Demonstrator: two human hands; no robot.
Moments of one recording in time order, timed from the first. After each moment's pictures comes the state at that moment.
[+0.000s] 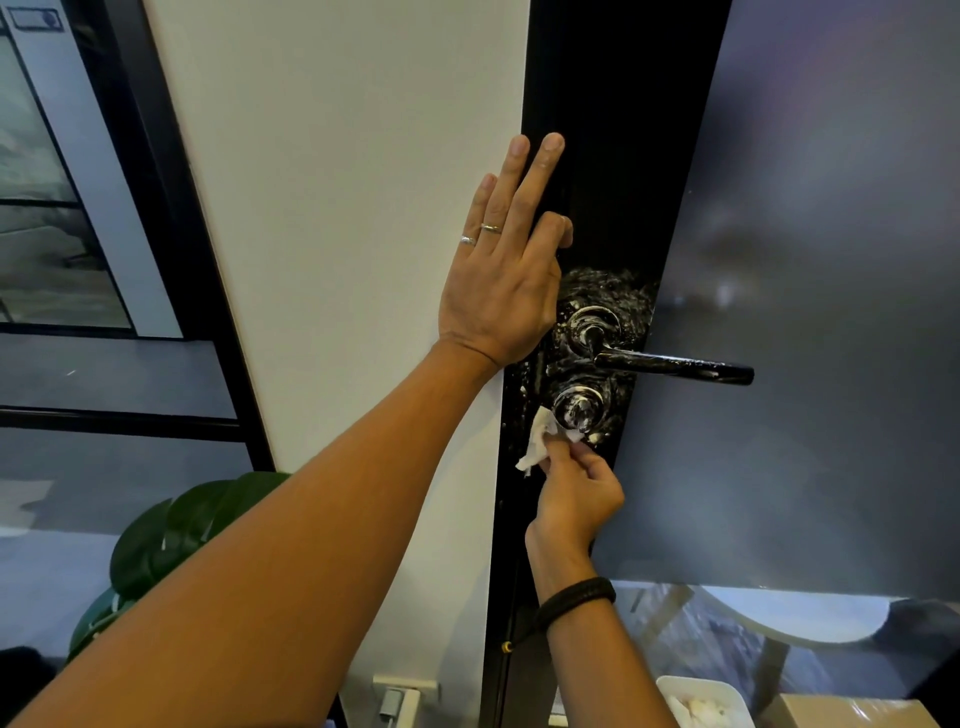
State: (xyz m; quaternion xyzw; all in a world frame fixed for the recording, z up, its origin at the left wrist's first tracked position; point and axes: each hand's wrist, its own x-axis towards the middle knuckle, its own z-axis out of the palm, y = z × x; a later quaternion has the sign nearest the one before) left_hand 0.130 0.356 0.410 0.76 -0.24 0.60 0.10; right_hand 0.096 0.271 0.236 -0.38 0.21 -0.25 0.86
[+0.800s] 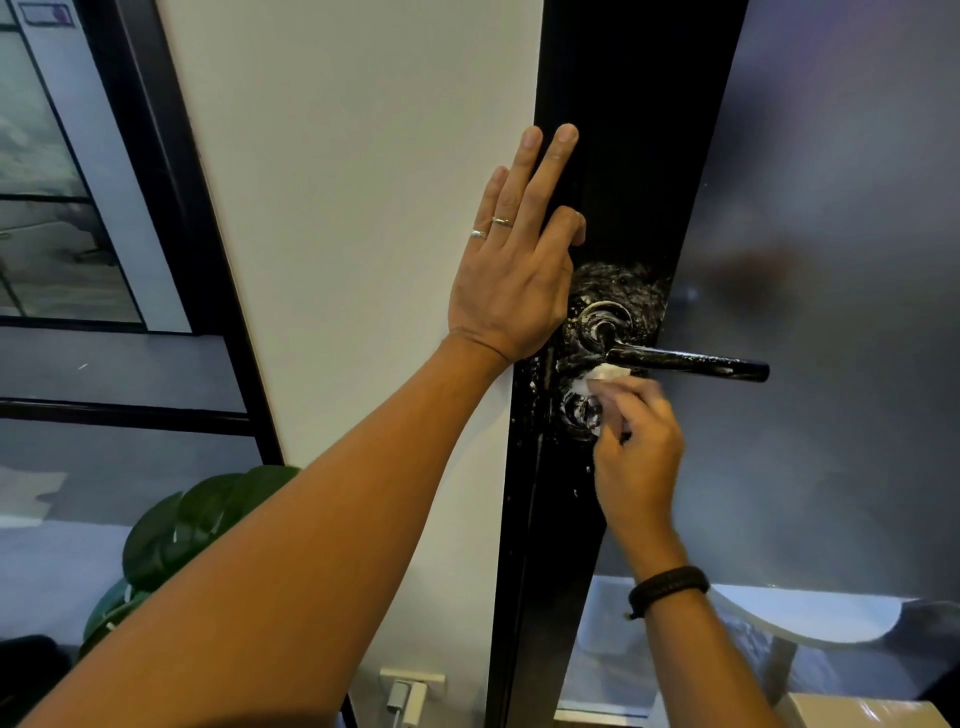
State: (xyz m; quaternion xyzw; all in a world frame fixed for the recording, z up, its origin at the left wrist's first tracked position) left_hand 0.130 0.356 0.411 0.75 -0.24 0.61 0.10; right_hand 0.089 0.201 0.272 -0.75 -0.12 -0.45 0.47
